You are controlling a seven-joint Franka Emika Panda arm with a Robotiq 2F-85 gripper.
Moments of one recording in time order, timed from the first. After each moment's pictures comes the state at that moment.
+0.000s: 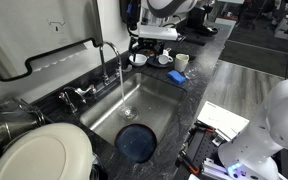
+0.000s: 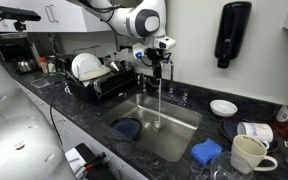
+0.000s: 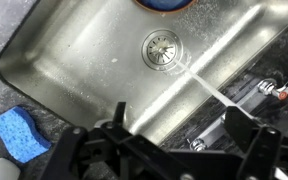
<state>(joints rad) -0.03 -0.17 0.03 -2.21 0.06 2.15 0.73</state>
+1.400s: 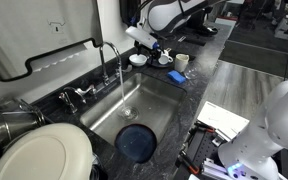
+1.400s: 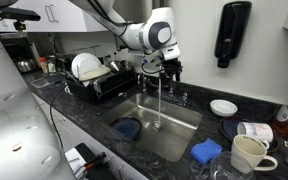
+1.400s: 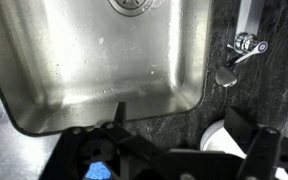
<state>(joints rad) -0.07 -0.06 -0.02 -2.20 -0.12 2.36 1.55</state>
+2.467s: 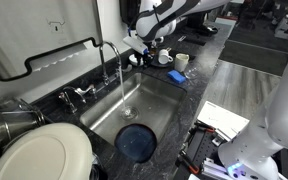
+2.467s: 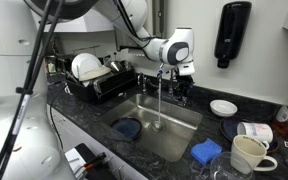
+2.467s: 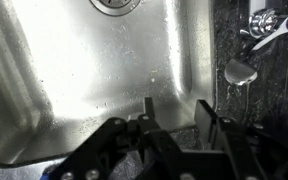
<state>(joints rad) -0.07 0.23 -0.09 -2.01 0.02 2.37 1.50</state>
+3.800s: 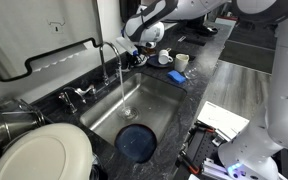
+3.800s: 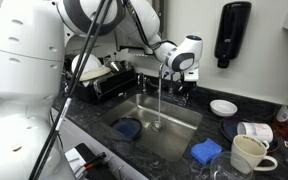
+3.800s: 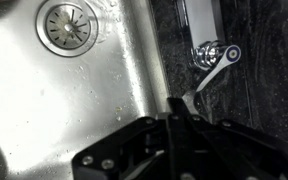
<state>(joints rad) -0.07 0.42 -0.09 -1.84 0.30 2.45 1.38</state>
